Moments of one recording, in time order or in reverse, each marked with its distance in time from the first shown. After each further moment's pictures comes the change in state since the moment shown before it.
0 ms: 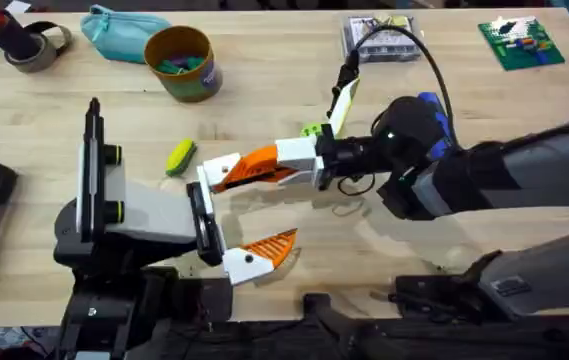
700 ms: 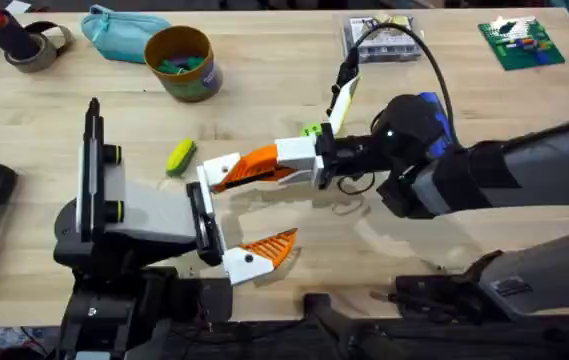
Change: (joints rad) left arm 0.000 0.000 0.000 0.000 0.000 -0.002; right arm -0.004 0.000 0.008 -0.012 -0.008 -0.019
